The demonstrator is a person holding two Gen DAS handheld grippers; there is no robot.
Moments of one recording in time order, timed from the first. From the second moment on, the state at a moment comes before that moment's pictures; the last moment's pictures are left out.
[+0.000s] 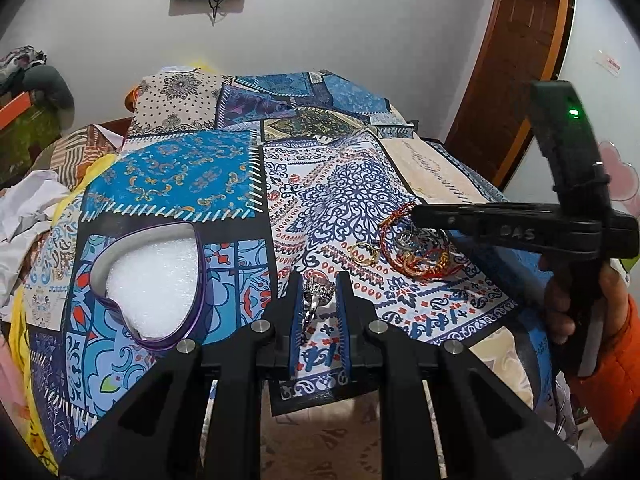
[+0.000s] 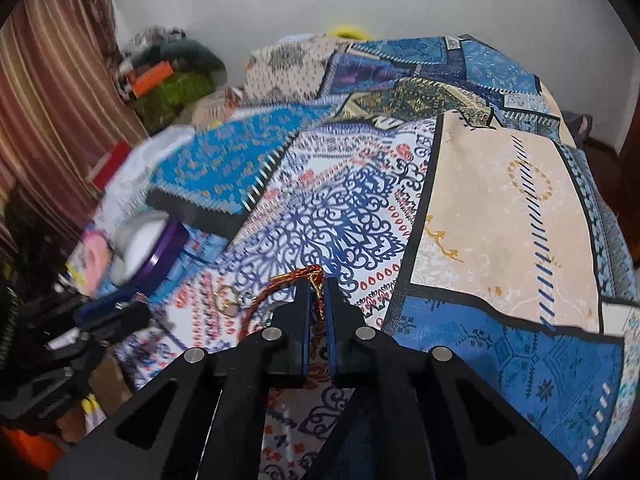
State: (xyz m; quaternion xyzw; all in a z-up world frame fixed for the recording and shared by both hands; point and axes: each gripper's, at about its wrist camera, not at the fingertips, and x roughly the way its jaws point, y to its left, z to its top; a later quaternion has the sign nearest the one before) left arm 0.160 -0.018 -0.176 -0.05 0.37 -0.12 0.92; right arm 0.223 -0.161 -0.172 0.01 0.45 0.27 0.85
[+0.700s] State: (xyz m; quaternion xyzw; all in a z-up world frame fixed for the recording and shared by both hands) left arm 0.139 -0.019 -0.154 -0.04 0.35 -0.10 0.93; right arm 0.209 -0.171 -0.166 0.04 0.47 0.25 0.85
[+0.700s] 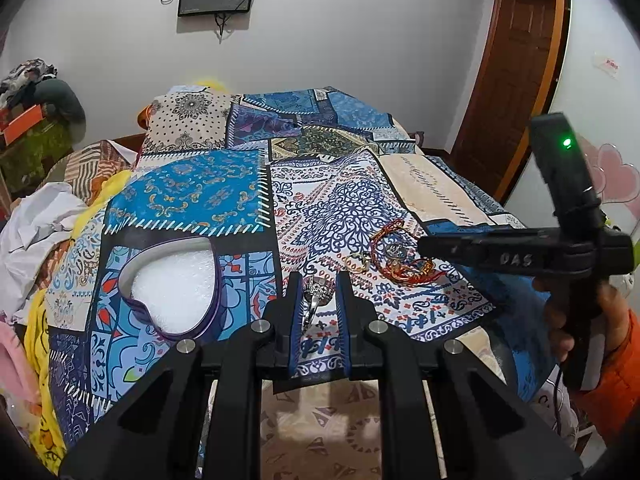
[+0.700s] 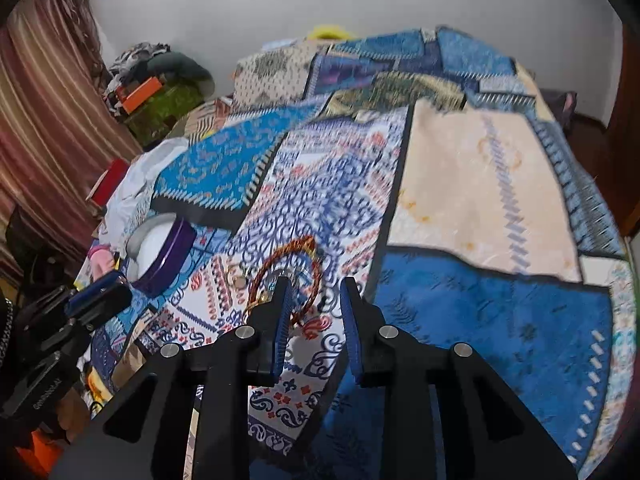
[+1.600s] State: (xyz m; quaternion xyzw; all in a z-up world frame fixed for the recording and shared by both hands) left arm 0.105 -0.021 -0.130 -0.02 0.33 -0.07 0.94; right arm 0.168 -0.172 -0.138 0.02 0.42 0.25 0.87
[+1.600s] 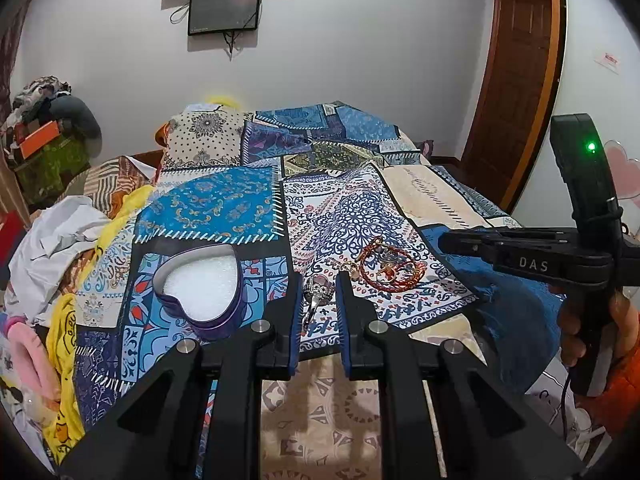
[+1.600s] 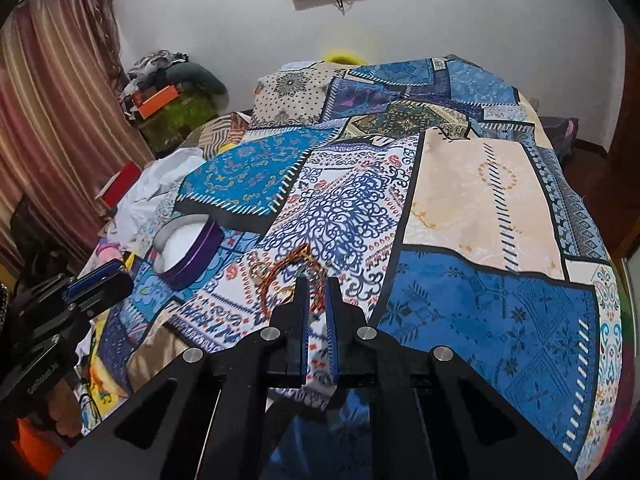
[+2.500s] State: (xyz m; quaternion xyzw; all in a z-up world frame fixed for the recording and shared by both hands) left arm 0.109 -0.012 -0.139 -0.03 0.34 -0.06 0.94; right arm 0.177 -0.144 -0.178 -0.04 0.44 0.24 0.86
